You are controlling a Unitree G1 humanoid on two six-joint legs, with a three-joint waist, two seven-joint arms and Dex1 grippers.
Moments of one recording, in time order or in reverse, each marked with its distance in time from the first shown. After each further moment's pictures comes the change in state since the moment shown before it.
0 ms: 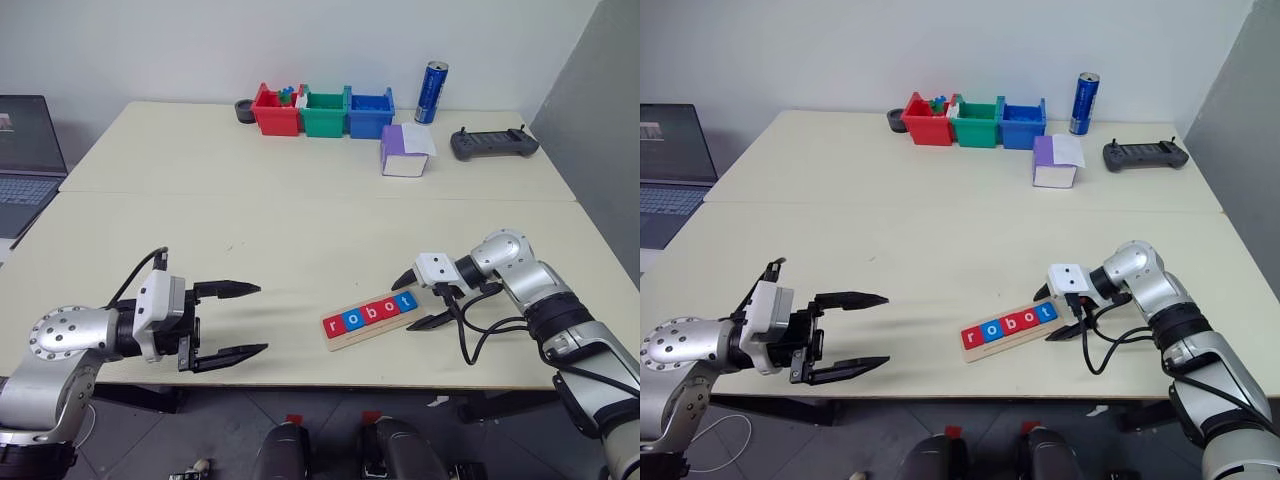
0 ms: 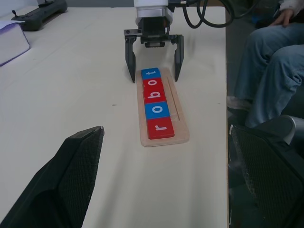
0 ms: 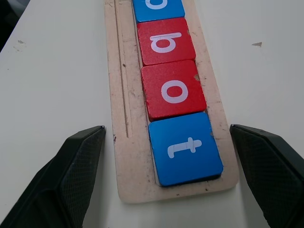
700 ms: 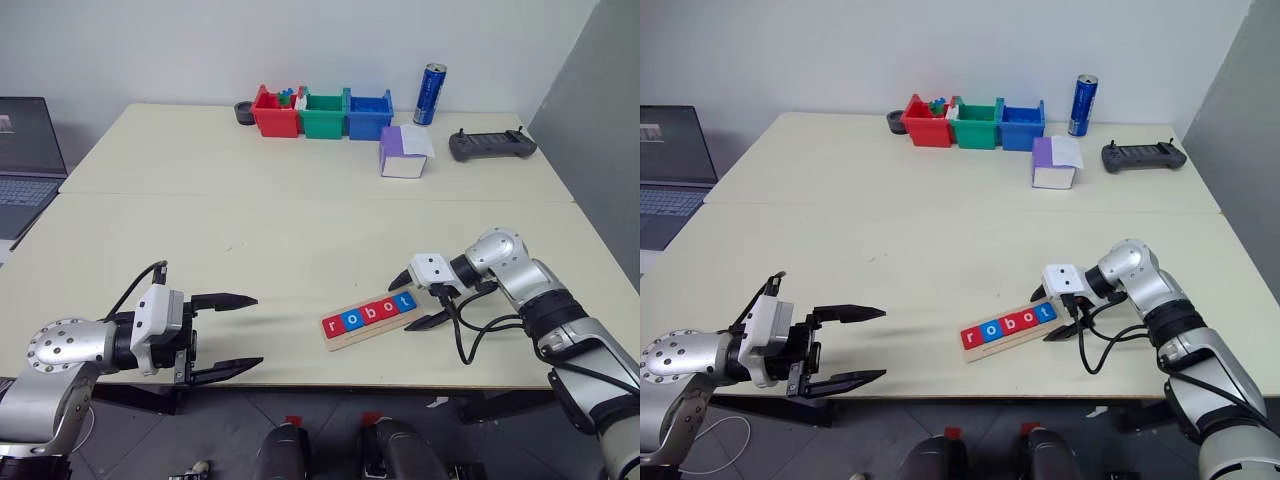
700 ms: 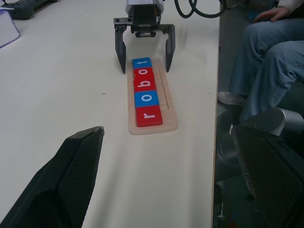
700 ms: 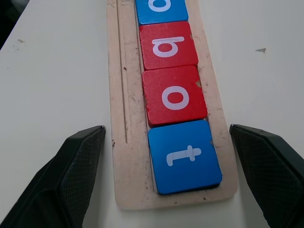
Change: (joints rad) left arm 0.057 0.007 0.004 0.011 0.010 -0.038 -0.021; right arm -0.040 0.035 0.022 0.056 -0.030 -0.019 0.002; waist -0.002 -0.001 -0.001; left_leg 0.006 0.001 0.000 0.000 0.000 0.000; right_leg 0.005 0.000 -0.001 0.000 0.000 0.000
